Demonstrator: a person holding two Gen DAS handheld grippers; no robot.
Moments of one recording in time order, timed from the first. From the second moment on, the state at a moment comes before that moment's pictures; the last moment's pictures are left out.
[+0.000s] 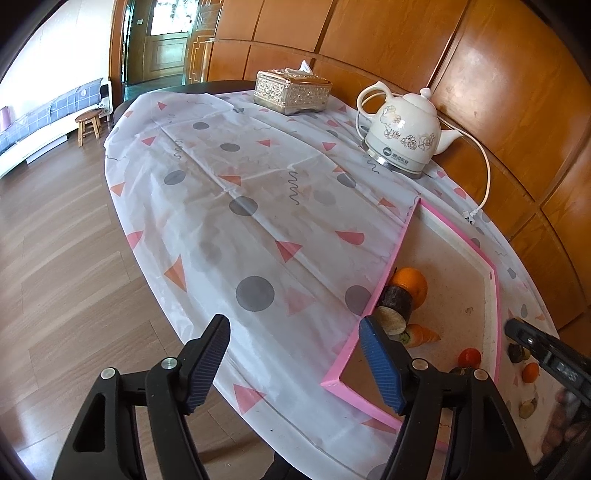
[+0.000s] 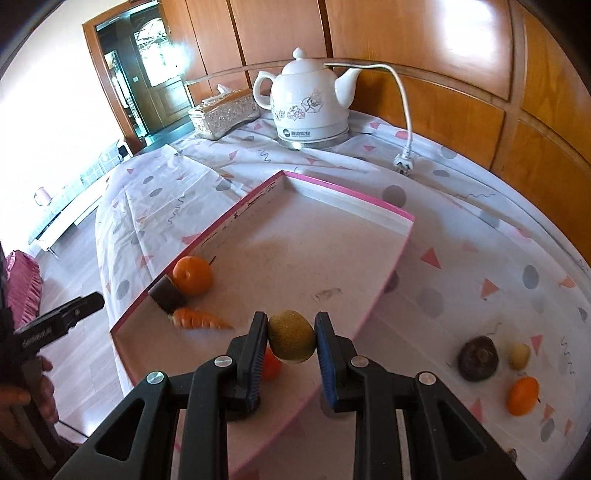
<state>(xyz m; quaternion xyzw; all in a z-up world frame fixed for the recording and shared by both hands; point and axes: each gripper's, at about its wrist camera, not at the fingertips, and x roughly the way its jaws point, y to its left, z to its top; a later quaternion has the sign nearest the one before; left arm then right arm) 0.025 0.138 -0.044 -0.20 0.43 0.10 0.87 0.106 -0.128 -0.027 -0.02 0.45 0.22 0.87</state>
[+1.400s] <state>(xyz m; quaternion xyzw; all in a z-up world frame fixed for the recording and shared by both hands) 0.022 0.095 -0.026 -0.14 0.42 0.06 0.89 0.049 -0.194 0.008 -0.08 0.41 0.13 0.90</state>
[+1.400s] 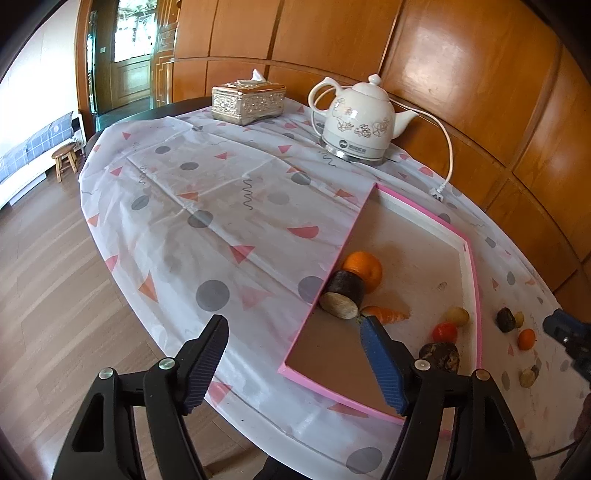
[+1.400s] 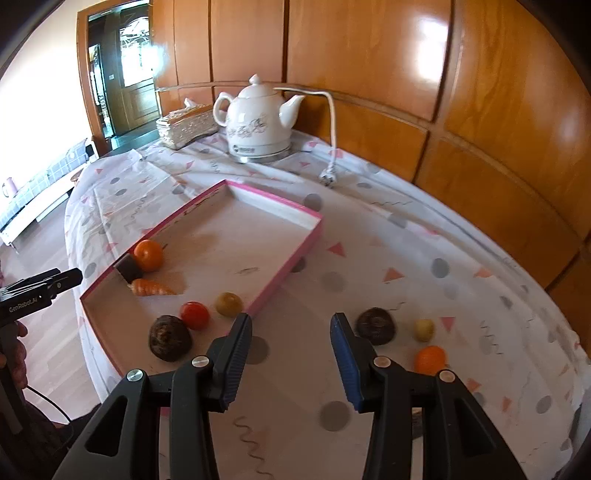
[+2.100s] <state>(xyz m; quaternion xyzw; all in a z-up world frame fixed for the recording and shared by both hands) 0.026 0.075 -0.027 -0.11 0.44 0.04 0.89 0.031 -0.299 0.021 -0.08 0.41 0.02 0.91</state>
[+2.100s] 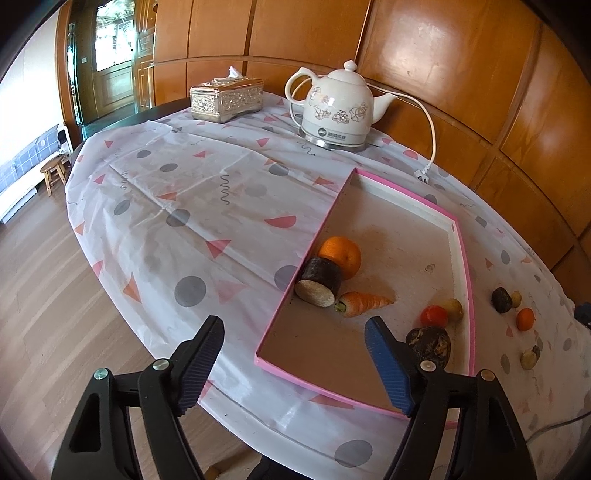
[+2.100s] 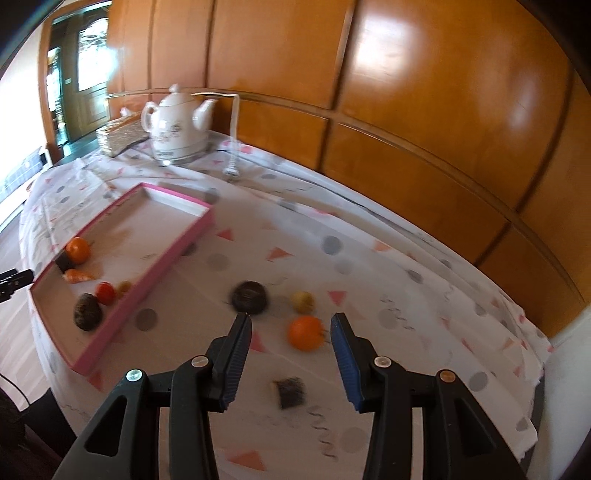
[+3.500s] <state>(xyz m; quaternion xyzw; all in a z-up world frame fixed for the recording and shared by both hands) 0.063 -0.033 -0.011 -0.04 0.45 -0.08 0.89 -0.046 -0.582 -0.048 0.23 0.46 -0.35 0.78</state>
